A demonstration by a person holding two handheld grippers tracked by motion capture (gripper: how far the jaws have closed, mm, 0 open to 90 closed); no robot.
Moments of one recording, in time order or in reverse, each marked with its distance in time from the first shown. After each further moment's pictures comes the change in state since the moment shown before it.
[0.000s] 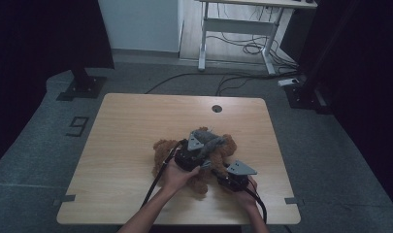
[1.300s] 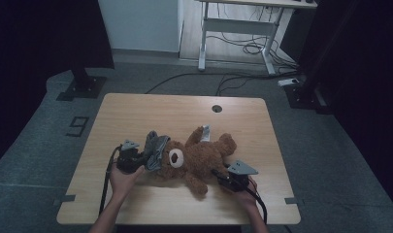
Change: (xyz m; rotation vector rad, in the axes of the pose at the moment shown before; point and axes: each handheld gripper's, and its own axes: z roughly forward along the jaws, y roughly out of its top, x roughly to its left) left arm 0.123 -0.108 -0.070 0.029 0.122 -0.321; right arm -0.001 -0.002 0.000 -0.004 0.015 0.038
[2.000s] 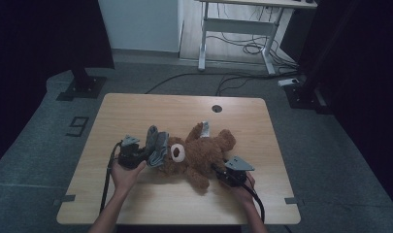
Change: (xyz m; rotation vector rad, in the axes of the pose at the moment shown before) left arm -0.011 0.030 -0.009 -0.081 -0.016 0.005; right arm -0.004 0.006 0.014 -0.006 -0.079 -0.014
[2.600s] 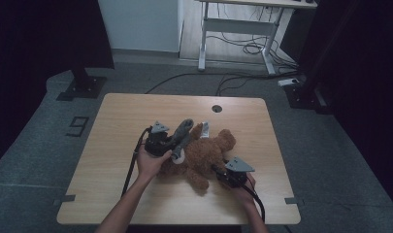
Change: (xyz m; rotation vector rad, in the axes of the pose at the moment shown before) left arm -0.060 0.042 0.040 0.025 -0.099 0.133; right arm 0.001 -0.001 -0.002 -0.003 0.010 -0.024
